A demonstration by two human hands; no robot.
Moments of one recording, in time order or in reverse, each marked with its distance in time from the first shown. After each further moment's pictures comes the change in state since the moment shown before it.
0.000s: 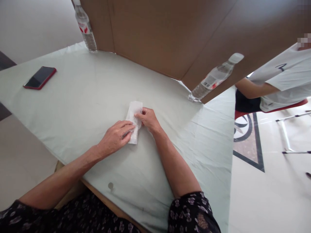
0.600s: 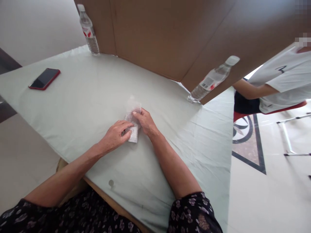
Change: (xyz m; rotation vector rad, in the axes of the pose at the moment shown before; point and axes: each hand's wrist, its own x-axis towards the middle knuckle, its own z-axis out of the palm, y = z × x) left_hand 0.003 -0.002 -0.005 -0.156 -0.098 -0.169; right_hand -0.016 -0.005 0.020 0.359 -0.086 0.006
